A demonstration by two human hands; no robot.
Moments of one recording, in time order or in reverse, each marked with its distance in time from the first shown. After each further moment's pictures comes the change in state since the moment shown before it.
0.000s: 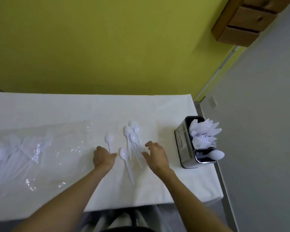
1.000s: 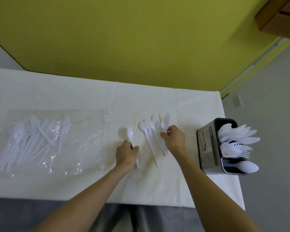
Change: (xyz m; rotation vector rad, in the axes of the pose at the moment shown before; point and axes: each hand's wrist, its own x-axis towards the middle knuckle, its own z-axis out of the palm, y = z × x) left_hand -0.012 0.002 0.011 -0.207 -0.091 0.066; right_hand 0.070 -0.012 0.004 0.288 0.046 0.278
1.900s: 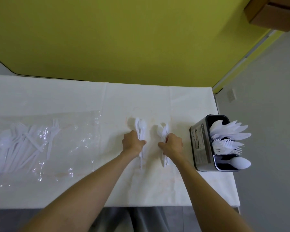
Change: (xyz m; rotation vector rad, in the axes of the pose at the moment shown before) left_hand 0.026 0.052 0.026 0.216 -0.100 0.116; right_hand -0.006 0.021 -0.014 -0.223 -0.129 0.112
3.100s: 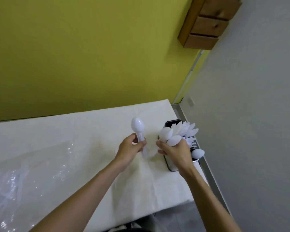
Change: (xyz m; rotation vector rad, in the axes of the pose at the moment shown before) left_hand -0.067 0.083 -0.021 -0.502 -0.306 0.410; right_hand -0.114 0.015 -0.112 0.884 0.277 -0.117
